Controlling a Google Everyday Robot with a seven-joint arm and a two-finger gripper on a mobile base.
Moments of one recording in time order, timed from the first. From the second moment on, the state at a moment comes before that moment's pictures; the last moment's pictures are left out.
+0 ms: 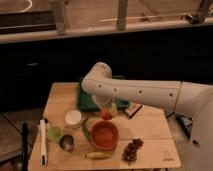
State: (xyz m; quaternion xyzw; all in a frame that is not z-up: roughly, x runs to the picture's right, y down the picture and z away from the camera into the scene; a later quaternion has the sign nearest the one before) arm -0.015 0.106 0.731 -0.29 -0.08 -0.46 0.84
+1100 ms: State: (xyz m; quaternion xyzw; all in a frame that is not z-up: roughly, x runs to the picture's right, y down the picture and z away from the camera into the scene) arm -0.095 0.081 0.734 -0.26 -0.09 -0.51 0.81
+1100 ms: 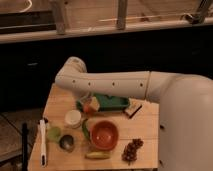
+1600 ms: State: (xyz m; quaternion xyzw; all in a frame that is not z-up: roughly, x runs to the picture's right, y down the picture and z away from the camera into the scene) arm -0.120 0.081 0.738 -0.25 -0.09 -0.53 0.80
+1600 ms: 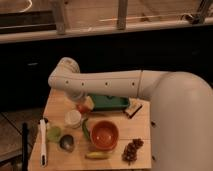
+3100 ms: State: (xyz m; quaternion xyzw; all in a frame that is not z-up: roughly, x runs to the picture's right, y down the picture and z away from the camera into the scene) arm -0.183 0.088 0.752 -0.21 -0.16 -0.58 0.77
